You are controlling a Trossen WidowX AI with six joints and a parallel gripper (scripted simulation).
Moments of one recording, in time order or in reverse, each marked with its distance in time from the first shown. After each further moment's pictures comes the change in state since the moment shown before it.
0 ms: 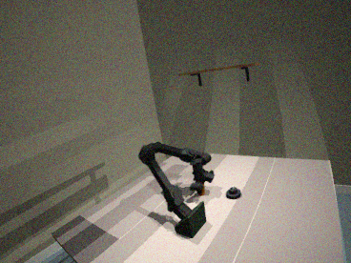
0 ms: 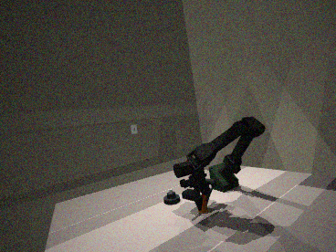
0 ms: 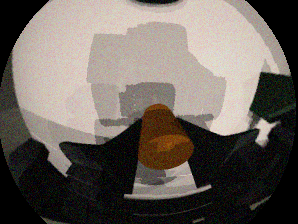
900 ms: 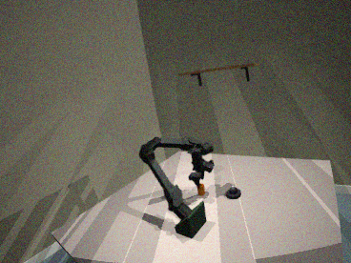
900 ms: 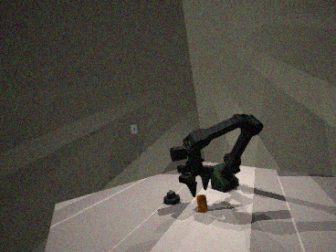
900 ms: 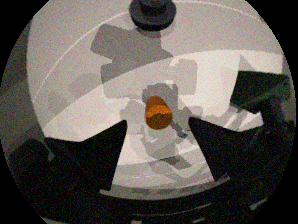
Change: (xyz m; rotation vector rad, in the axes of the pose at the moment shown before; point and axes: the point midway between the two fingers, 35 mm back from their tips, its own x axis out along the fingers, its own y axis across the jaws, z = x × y) arm -0.064 0.001 0.004 0.015 0.002 0.004
